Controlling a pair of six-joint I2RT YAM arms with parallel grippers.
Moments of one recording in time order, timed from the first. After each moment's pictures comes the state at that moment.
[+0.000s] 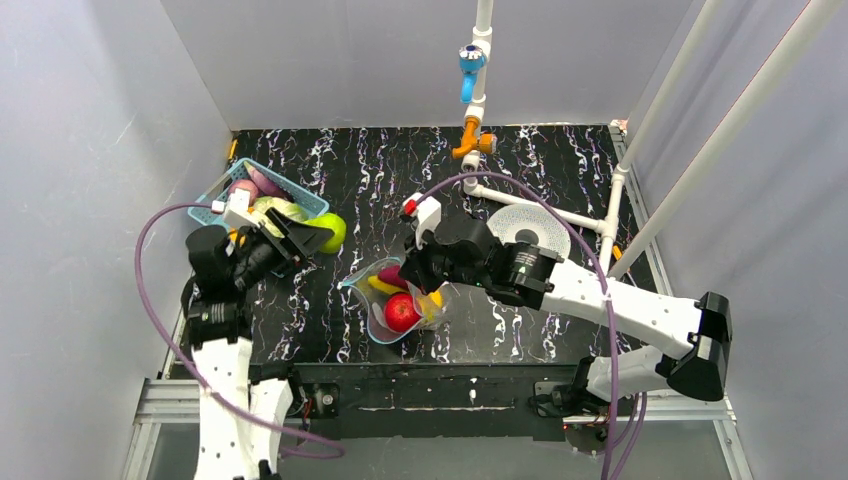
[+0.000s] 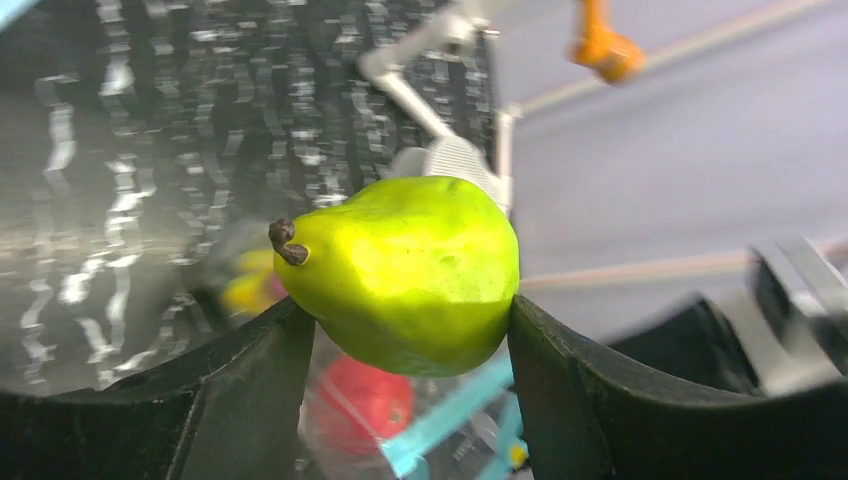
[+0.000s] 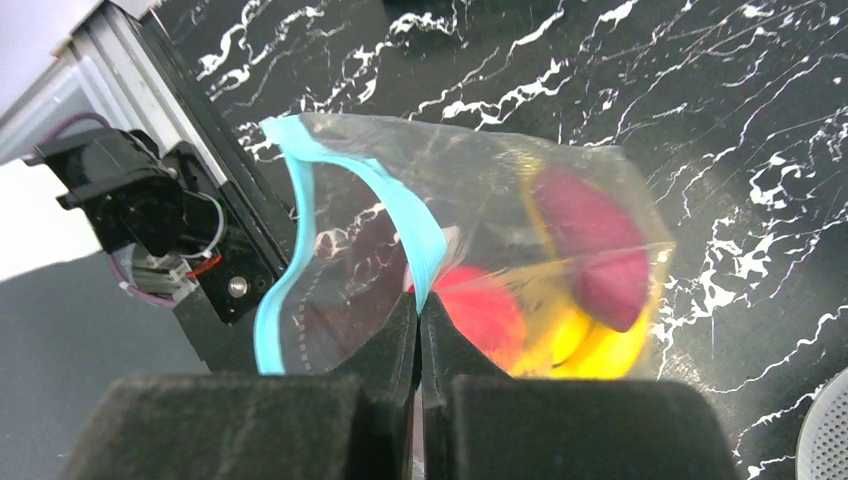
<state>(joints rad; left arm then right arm) 0.19 0.71 0.81 -0.52 0.66 -0.71 1.16 1.33 1.22 -0.39 0.05 0.32</state>
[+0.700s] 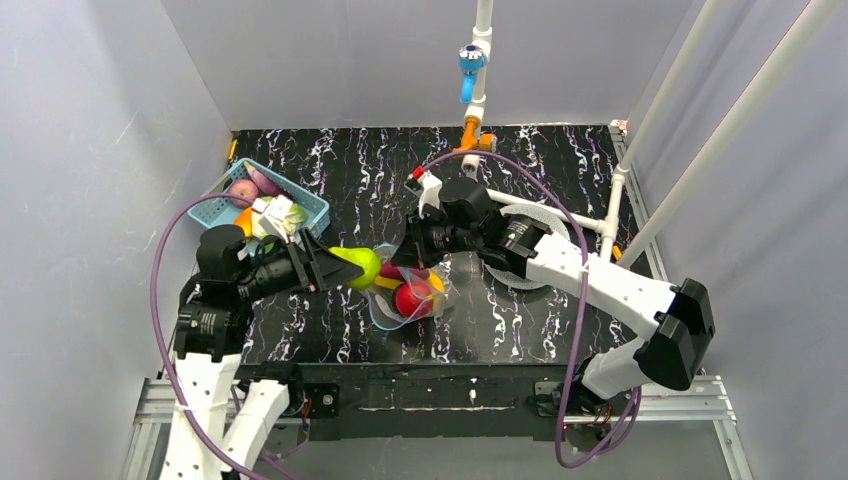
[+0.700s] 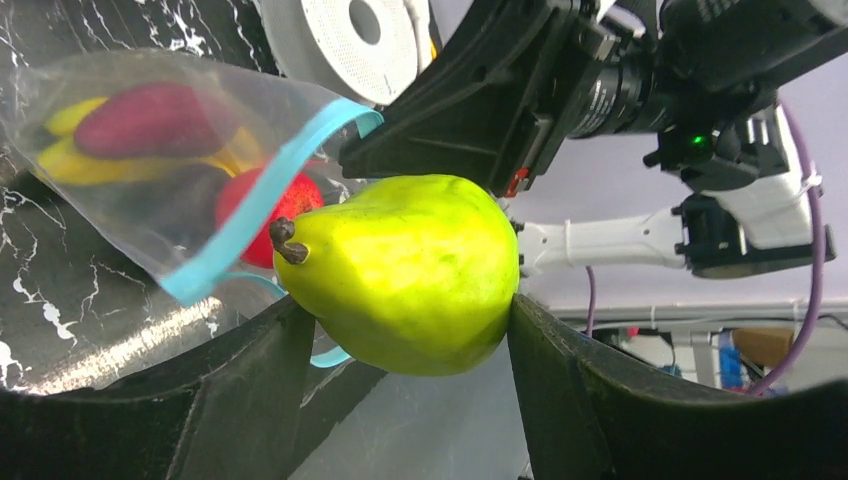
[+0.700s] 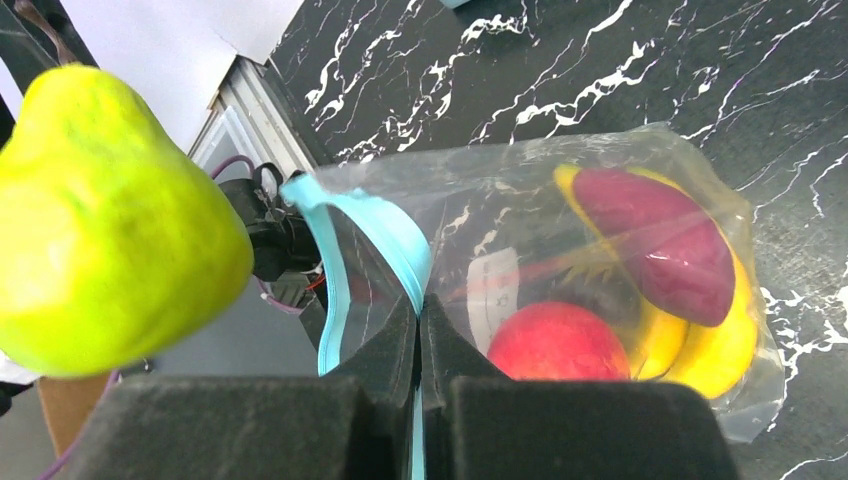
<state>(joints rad) -0.05 0.62 0.98 -0.80 0.85 -0.64 0.95 1.43 1.29 -0.36 -0.31 0.51</state>
